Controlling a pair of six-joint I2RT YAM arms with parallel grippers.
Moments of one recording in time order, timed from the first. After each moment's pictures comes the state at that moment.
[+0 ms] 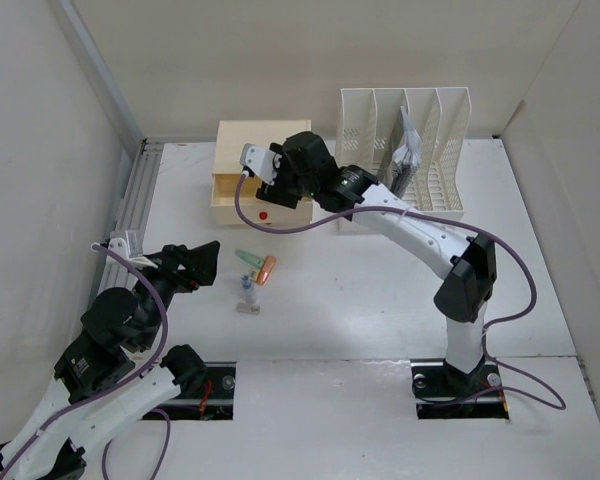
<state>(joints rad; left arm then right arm) -0.82 0.29 0.85 -0.58 -0.57 -0.53 0.86 1.91 1.92 -0.51 0.06 -0.68</state>
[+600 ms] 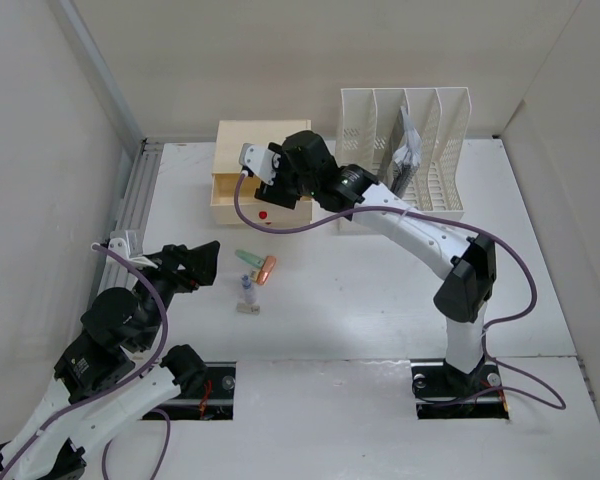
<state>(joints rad) -0.82 0.29 0.85 -0.58 -0.57 -0.53 0.85 1.92 1.94 -0.51 0.04 -0.67</state>
